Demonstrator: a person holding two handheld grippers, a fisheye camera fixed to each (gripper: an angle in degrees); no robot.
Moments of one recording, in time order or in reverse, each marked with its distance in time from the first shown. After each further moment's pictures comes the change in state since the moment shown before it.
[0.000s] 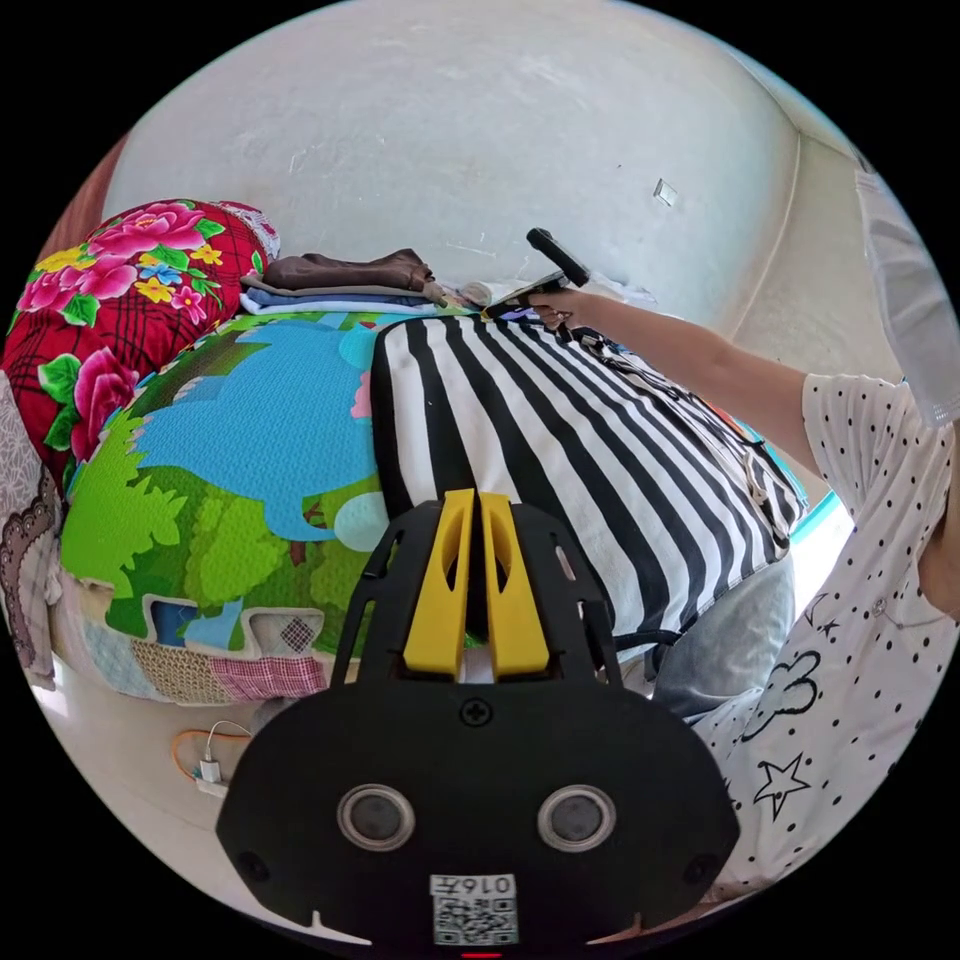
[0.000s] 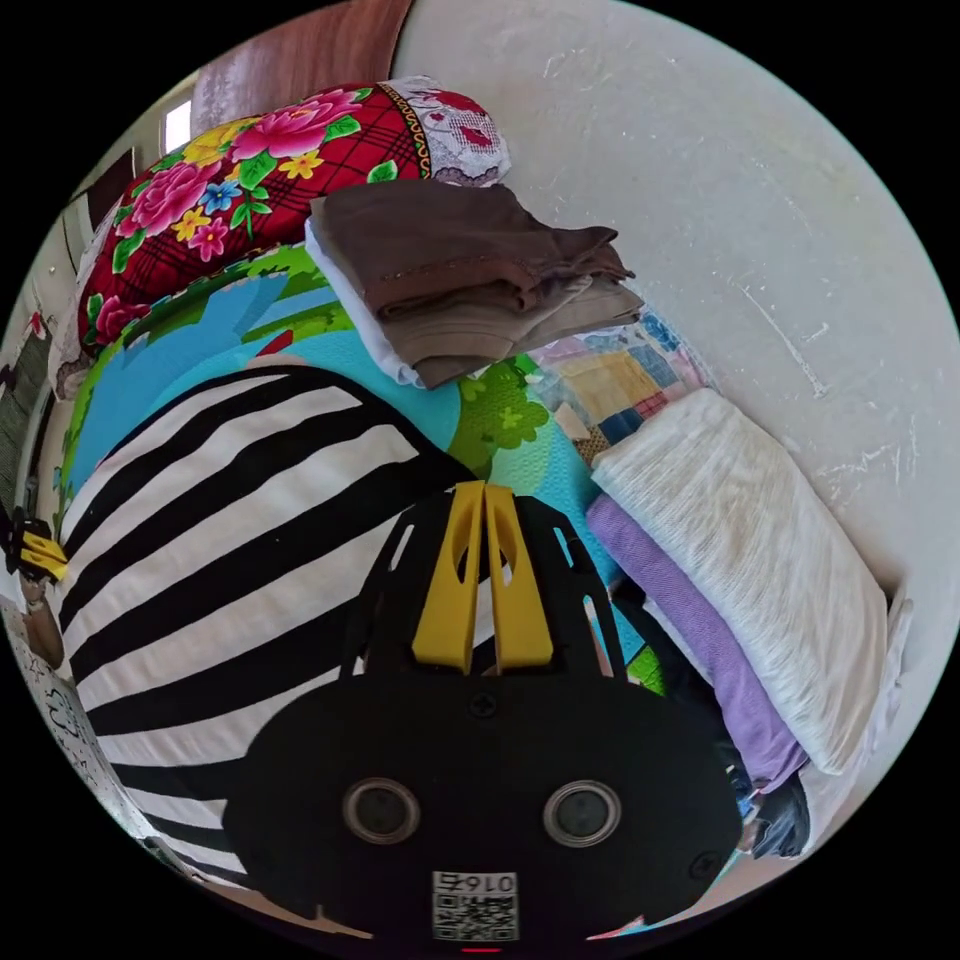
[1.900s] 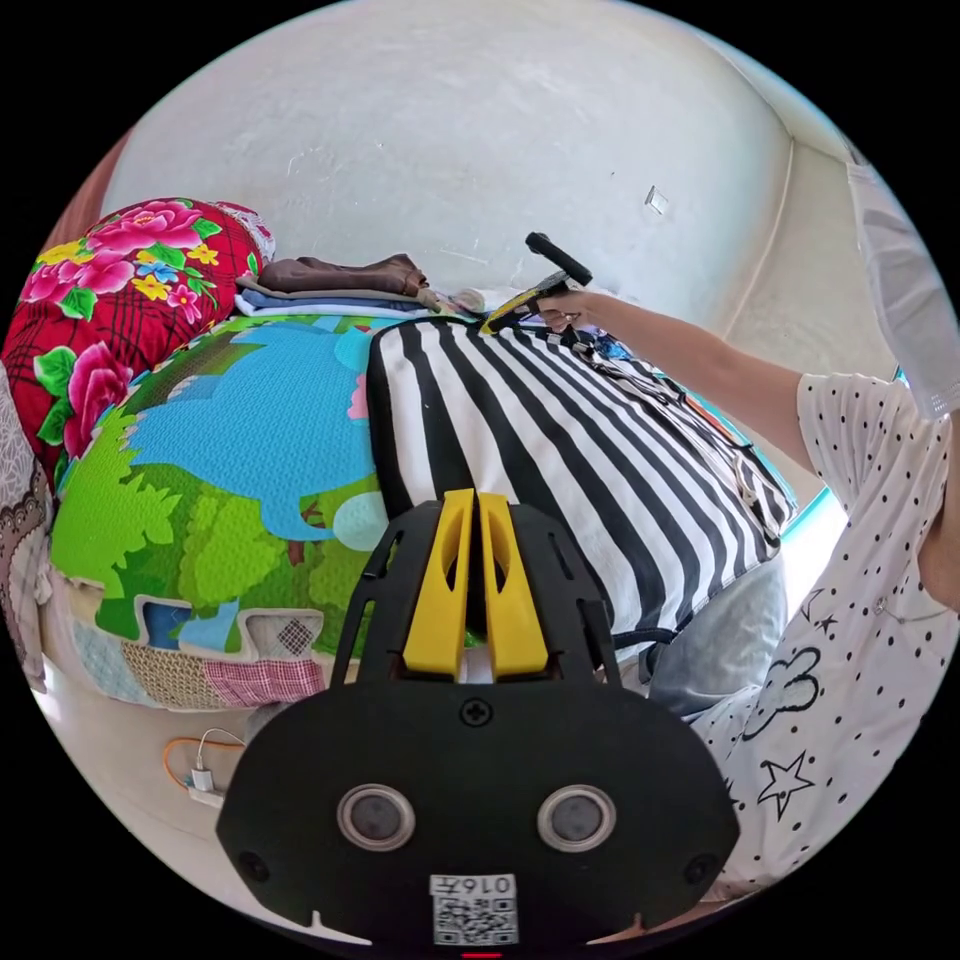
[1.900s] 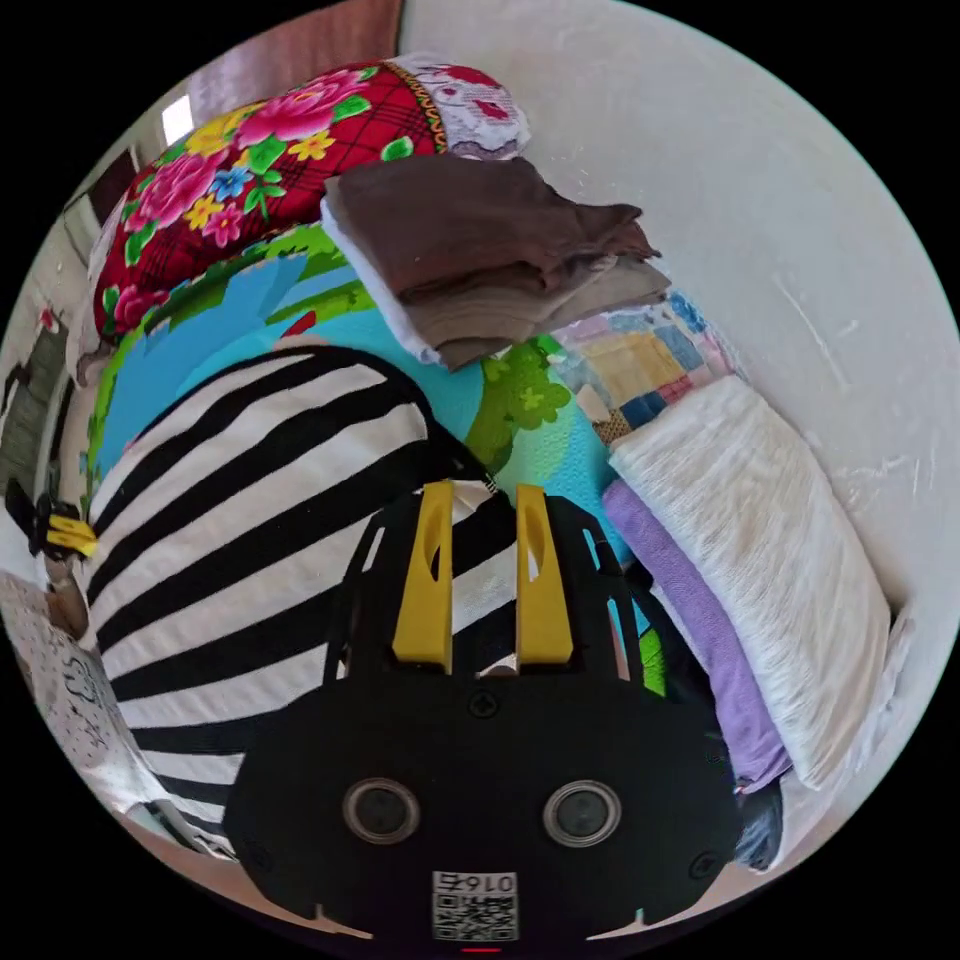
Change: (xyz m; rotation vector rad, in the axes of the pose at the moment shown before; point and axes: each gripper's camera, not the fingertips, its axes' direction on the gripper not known) left arm -0.001 0.031 -0.002 0.033 0.043 -0.006; right arm 0.022 -0.028 0.000 -0.098 -0.087 -0.154
